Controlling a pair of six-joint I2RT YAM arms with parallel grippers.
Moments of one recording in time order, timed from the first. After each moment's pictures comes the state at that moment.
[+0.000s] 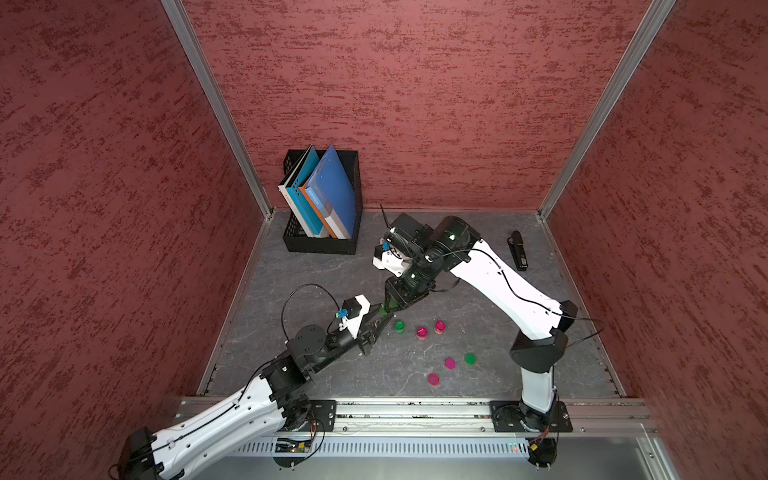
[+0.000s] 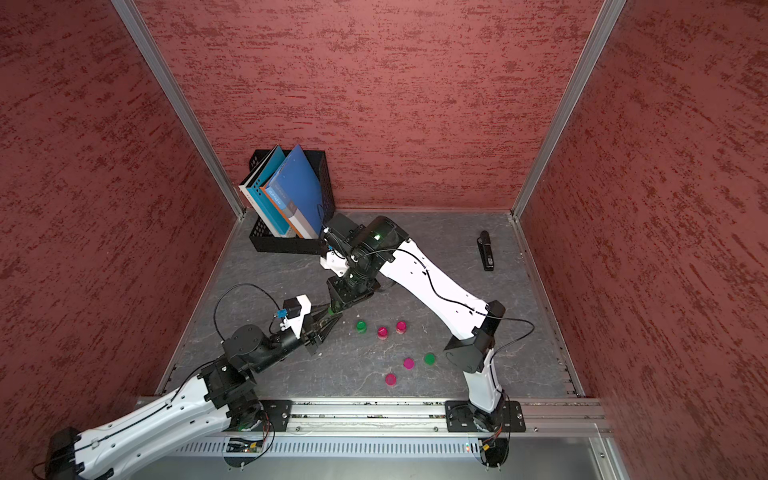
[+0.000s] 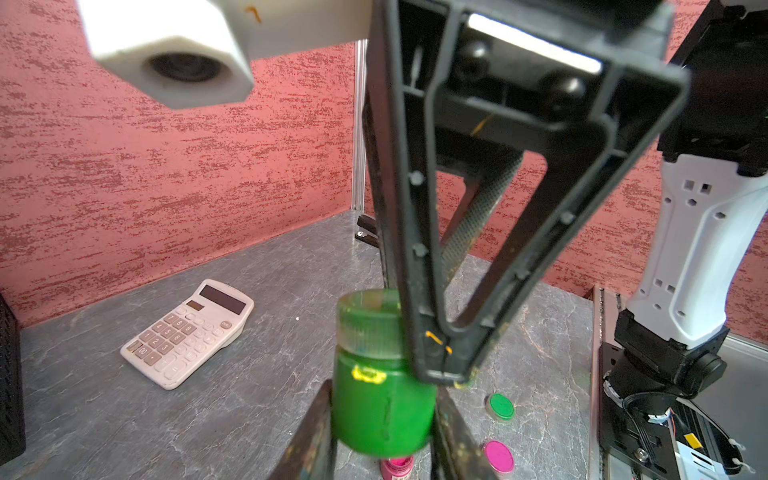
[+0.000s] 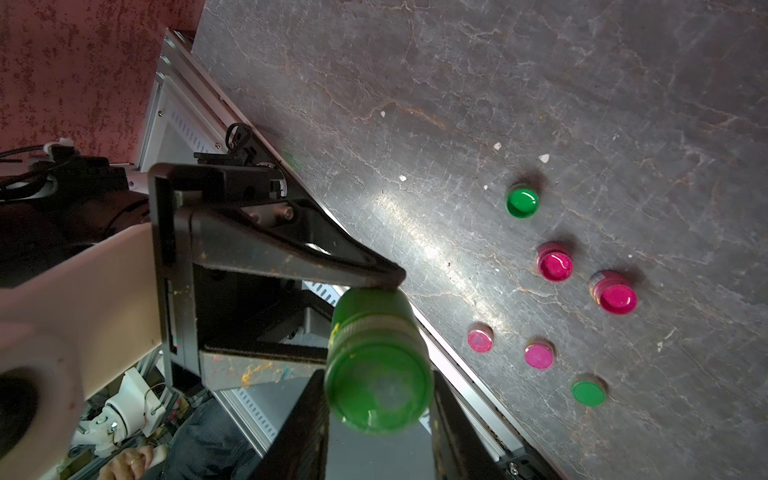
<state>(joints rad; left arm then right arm) -0.90 0.54 0.30 0.26 0.03 -0.08 0.93 1.95 2.35 -1.64 -0.36 0.32</state>
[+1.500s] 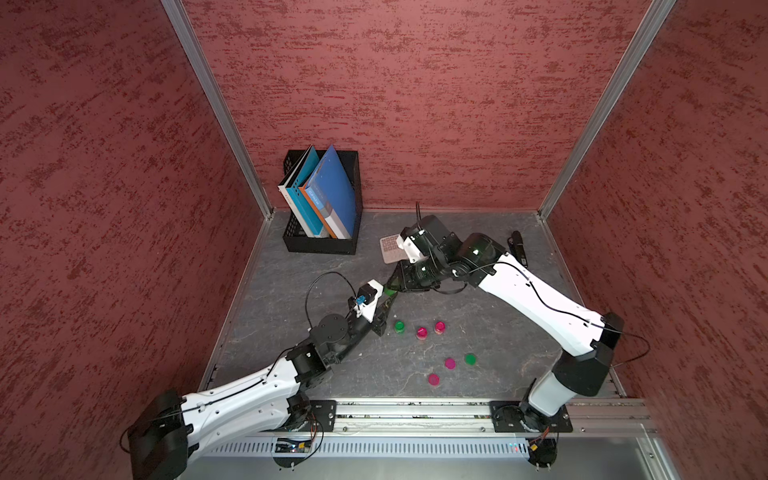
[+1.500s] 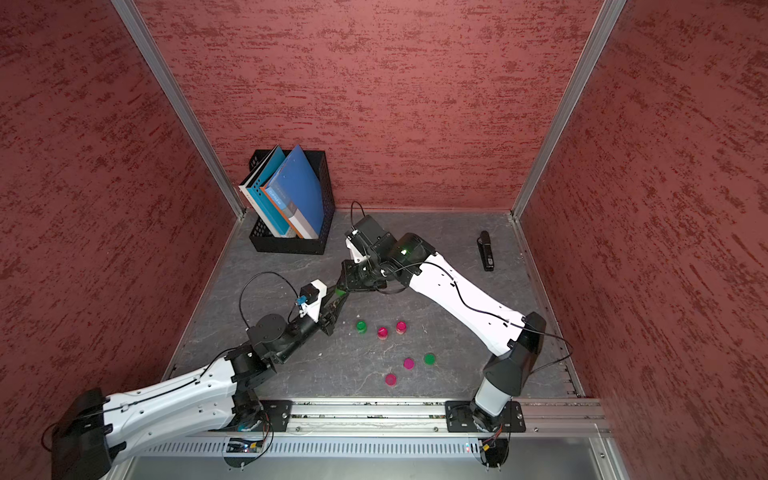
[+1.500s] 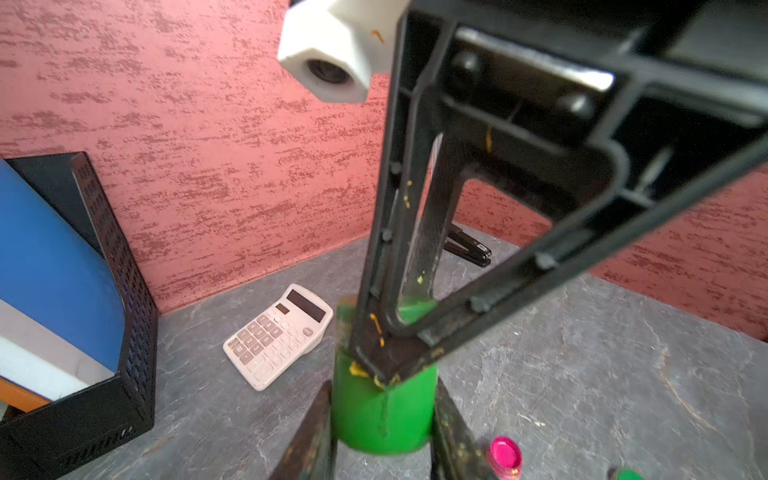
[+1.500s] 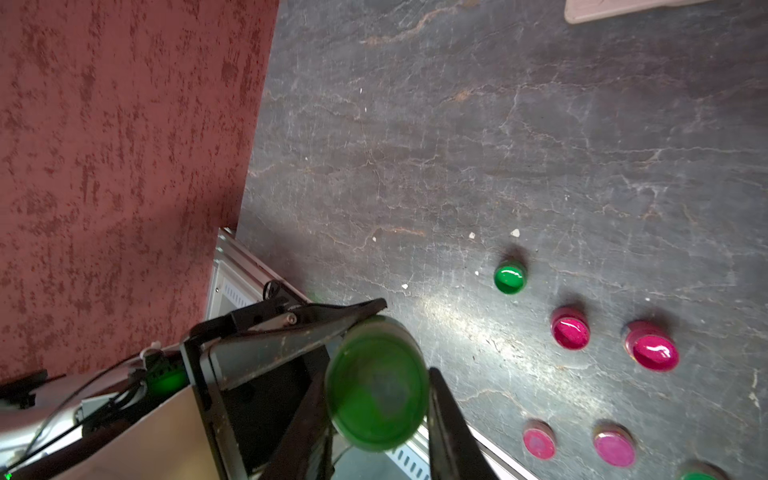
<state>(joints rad) -0.95 0.86 0.38 0.51 -0.30 0.02 0.88 1.66 1.81 -1.06 -0.24 0.73</state>
